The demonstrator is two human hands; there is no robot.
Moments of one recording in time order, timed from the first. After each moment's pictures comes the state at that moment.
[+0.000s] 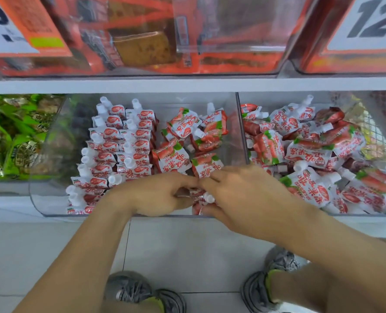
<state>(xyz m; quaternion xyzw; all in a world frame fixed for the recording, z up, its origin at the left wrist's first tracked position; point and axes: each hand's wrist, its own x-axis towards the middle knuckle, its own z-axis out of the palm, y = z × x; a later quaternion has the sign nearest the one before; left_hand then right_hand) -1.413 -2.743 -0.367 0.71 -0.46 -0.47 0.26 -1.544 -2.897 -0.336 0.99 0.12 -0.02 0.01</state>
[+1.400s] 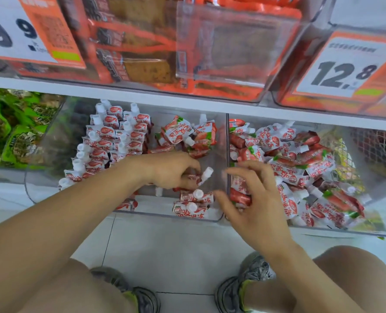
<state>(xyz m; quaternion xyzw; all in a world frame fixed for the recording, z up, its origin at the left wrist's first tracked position) -1.388 -2.798 -0.363 0.77 -0.53 -0.33 0.10 -1.587 -2.923 -0.358 0.92 -0.12 0.23 -0.30</state>
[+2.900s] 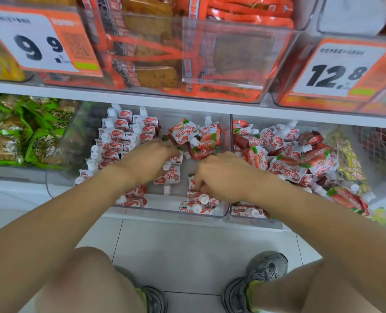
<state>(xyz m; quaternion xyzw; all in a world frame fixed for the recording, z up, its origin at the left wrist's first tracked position) -1.366 -2.746 -0.375 0.85 -0.51 -0.07 0.05 -1.497 -2.916 -0.321 0.98 0.15 -0.14 0.02</state>
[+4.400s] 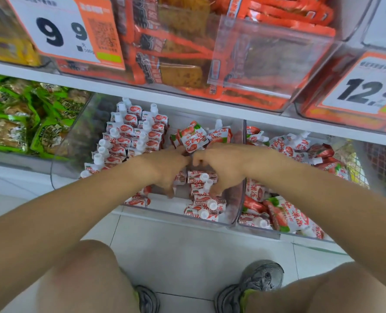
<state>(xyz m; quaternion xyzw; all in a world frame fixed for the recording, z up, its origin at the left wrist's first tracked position) -1.369 -2.769 -0.374 0.83 -0.51 -0.24 -0.07 -1.442 -2.927 -0.320 0.95 0.16 -0.29 0.00</state>
